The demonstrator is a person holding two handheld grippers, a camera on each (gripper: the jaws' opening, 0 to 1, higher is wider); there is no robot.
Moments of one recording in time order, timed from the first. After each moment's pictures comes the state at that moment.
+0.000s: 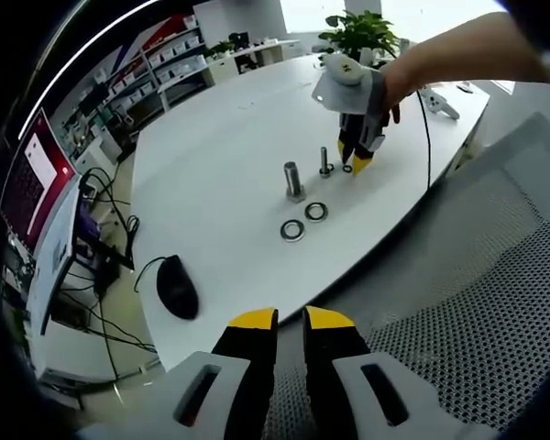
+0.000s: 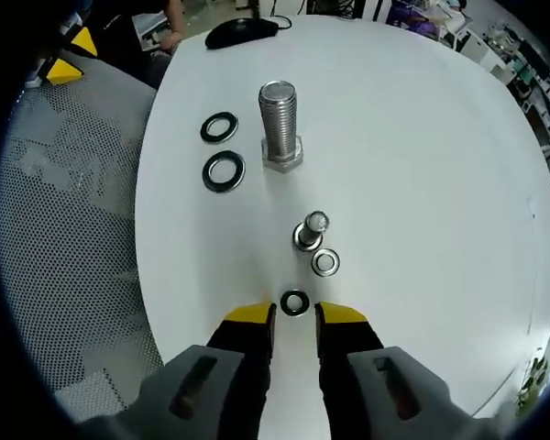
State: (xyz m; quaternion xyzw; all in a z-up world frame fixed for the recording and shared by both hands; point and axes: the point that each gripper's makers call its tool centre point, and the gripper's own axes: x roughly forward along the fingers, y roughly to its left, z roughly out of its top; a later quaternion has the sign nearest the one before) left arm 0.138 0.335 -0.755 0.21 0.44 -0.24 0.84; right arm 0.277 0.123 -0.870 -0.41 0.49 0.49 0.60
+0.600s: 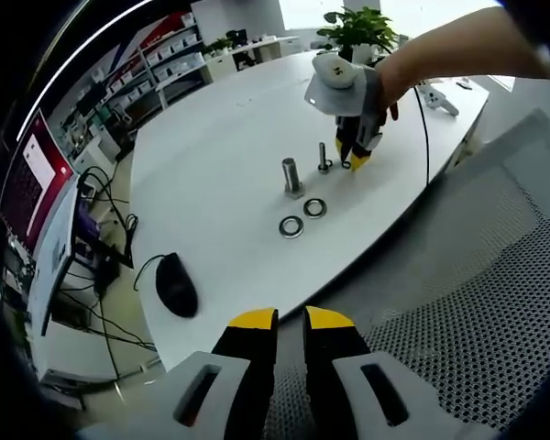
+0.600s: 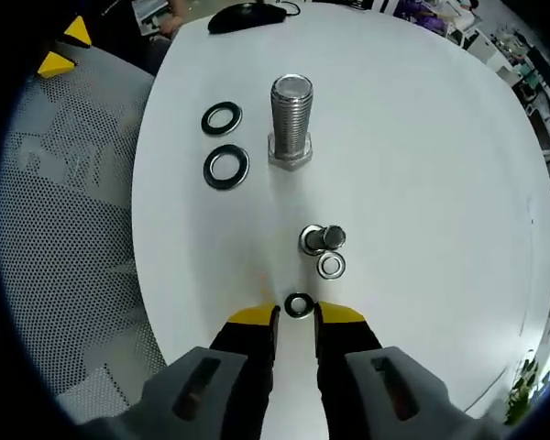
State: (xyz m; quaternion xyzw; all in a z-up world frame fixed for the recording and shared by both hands) left arm 0.136 0.335 -0.756 0.22 0.44 -0.24 0.84; right arm 0.275 0.124 -0.870 -0.42 0.51 0.46 0.59
